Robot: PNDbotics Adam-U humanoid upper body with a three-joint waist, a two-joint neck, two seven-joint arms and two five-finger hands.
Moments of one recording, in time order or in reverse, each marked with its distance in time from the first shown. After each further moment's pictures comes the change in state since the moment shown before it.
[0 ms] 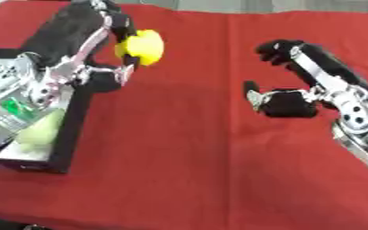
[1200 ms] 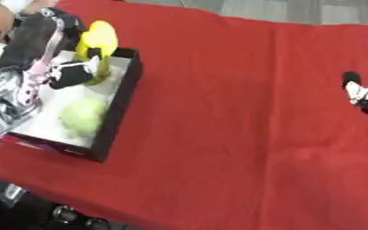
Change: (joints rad) left arm 0.355 0.106 0.232 0.001 0.173 0.127 0.277; right arm 0.074 -0.067 -0.107 0.000 -0.079 -0.078 -0.211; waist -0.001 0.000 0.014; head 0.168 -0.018
